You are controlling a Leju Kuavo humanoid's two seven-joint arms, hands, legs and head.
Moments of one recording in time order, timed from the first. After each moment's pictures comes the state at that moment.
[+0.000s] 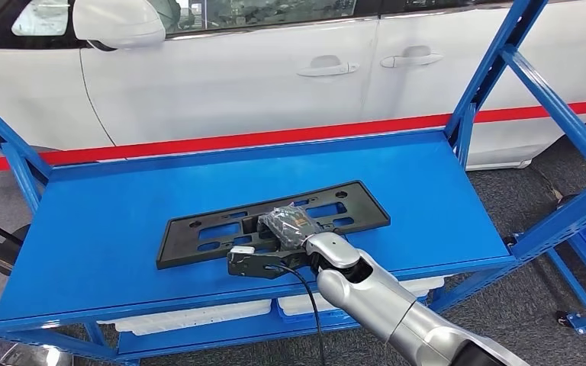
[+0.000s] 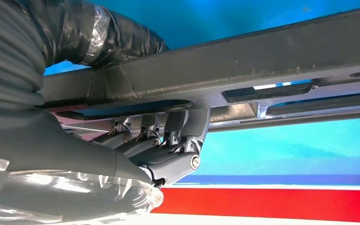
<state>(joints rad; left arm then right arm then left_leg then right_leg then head) -0.02 -0.07 1.03 -0.23 -1.13 -0.23 -0.21 -0.62 -0.07 0.87 -1.15 0.72 0.07 0.05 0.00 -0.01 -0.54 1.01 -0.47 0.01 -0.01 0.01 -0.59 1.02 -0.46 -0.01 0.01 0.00</state>
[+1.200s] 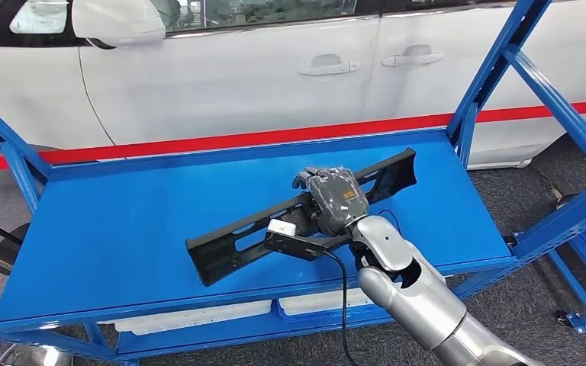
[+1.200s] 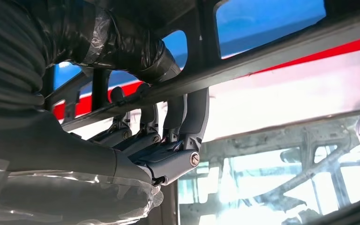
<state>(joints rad) 0.00 -0.08 1.05 -0.23 -1.18 -0.20 -0.19 -0.52 -0.23 0.70 -1.53 0.97 -0.10 0.04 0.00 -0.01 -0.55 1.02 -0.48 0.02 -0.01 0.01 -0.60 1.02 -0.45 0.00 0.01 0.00</state>
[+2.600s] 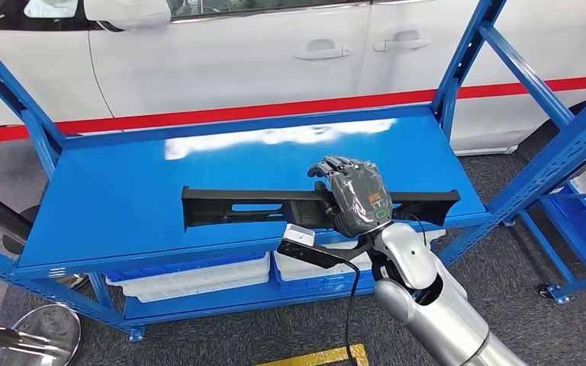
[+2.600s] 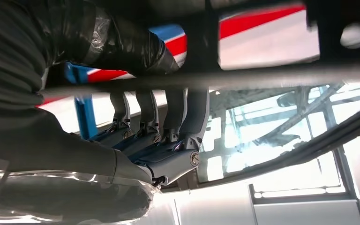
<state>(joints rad) -0.01 -0.08 1.05 -0.23 -1.21 -0.19 -0.19 -0.43 -0.28 0.62 -1.72 1.07 -0.20 0.03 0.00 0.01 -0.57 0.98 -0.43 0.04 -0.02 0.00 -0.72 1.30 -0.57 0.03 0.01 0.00</state>
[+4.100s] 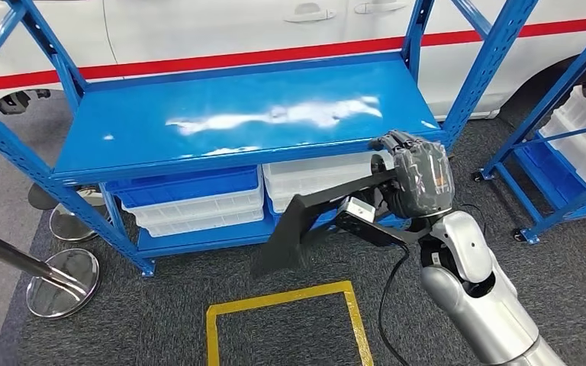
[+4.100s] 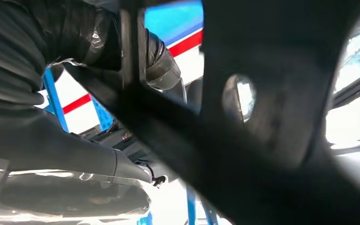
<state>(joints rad) 0.01 -0.08 1.08 -0.24 -1.21 -0.20 -0.20 -0.38 -0.39 0.45 -1.82 1.00 -0.25 0.01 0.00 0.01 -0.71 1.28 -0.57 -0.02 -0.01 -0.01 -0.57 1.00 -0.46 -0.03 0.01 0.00</state>
